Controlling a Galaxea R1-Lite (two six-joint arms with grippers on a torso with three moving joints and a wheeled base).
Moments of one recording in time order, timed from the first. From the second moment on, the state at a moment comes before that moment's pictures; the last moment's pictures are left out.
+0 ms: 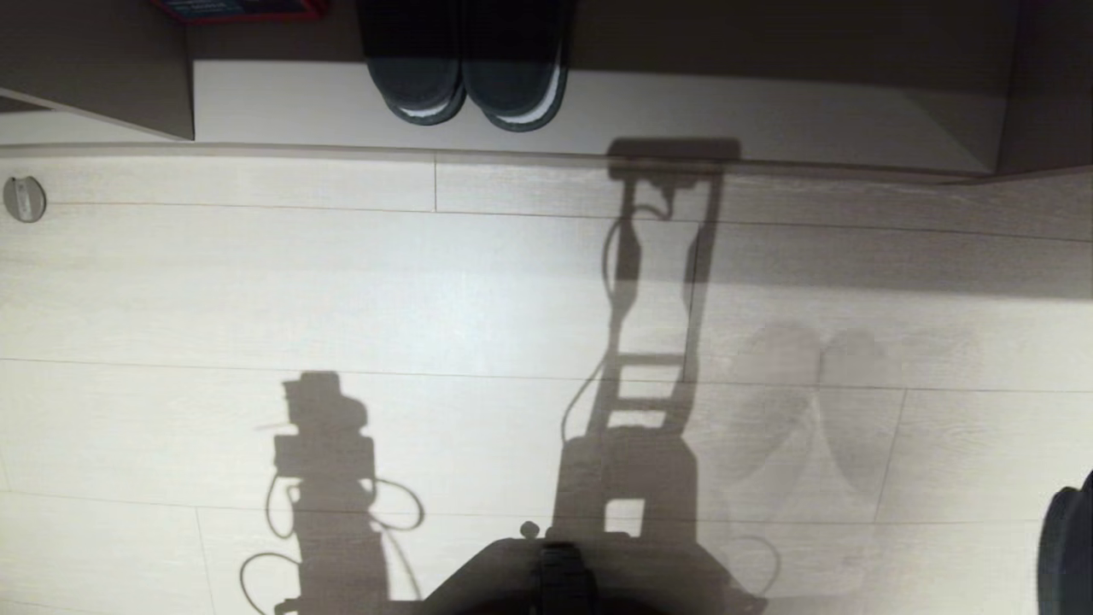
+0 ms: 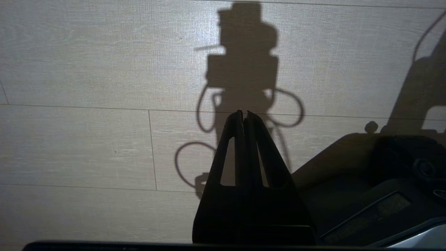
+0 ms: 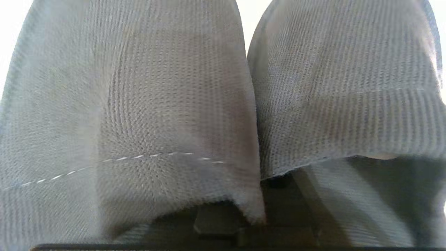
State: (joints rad) left arm 0.00 0.00 0.00 -0.01 0.00 -0.02; right arm 0.01 0.06 -0.10 -0.03 0.08 -0.02
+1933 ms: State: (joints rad) left arm 0.00 0.00 0.00 -0.01 0.00 -0.01; right arm 0.12 1.61 -1.18 -1.01 0.16 -0.19
